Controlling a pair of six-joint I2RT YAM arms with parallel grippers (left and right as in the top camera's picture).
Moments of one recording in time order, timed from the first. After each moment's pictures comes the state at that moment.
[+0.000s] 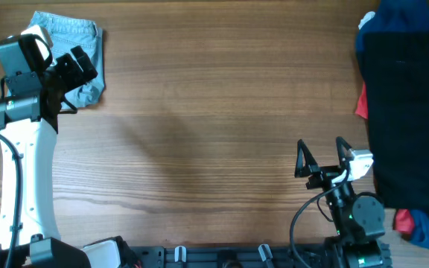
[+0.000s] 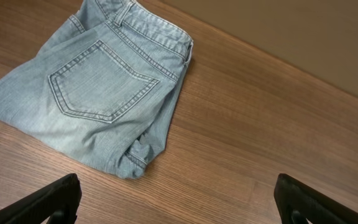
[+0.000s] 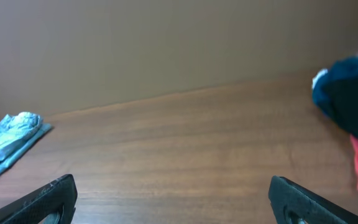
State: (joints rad) left arm 0.24 1.44 1.27 -0.57 0.06 -0.24; right arm 0.15 0.03 0.04 -0.07 -0.04 0.24
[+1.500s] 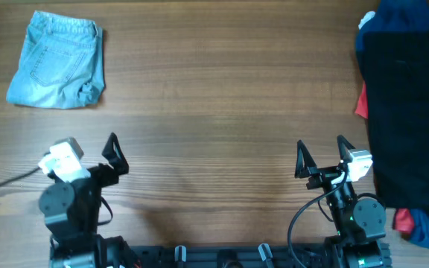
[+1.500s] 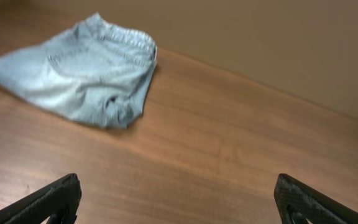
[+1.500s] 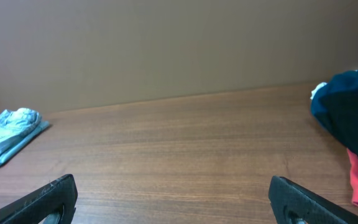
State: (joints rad) left arm 0.20 0.31 0.39 -0.40 0.11 -0.27; right arm 0.15 0.02 0.04 -0.07 -0.05 0.20
